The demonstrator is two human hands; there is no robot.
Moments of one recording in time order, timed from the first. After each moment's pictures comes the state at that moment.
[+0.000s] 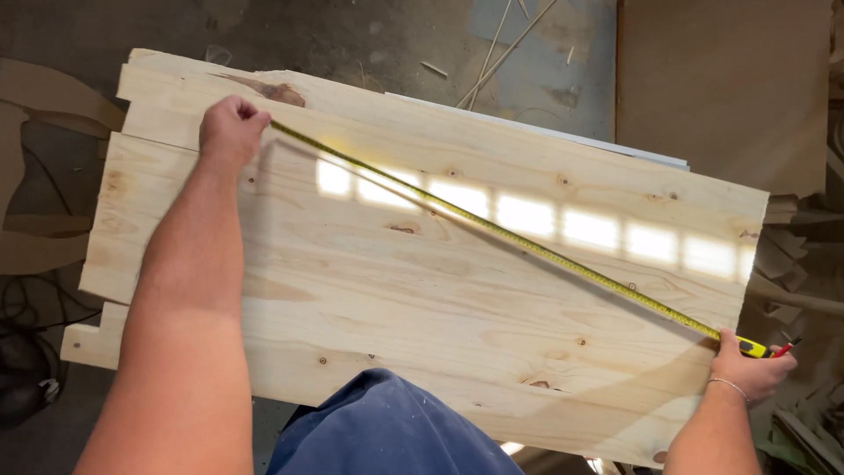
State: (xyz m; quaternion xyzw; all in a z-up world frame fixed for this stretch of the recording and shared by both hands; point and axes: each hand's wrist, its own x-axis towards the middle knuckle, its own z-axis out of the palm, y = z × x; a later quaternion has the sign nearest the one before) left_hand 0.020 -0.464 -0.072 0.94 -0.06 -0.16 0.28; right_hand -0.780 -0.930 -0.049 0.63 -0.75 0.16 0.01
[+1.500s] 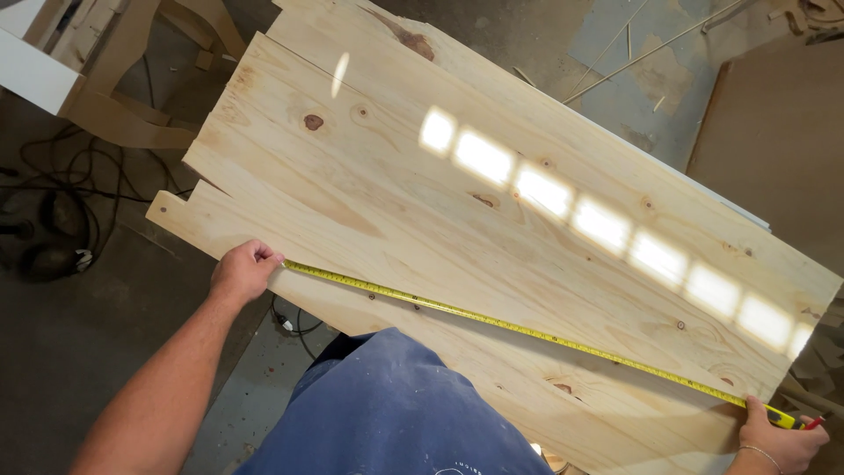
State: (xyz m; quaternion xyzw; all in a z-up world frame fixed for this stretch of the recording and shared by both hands) left_hand -0.263 -0.191 -0.014 0.92 0.12 -0.33 0.14; right_hand -0.816 -0.941 -0.061 0.77 -0.62 0.13 0.08
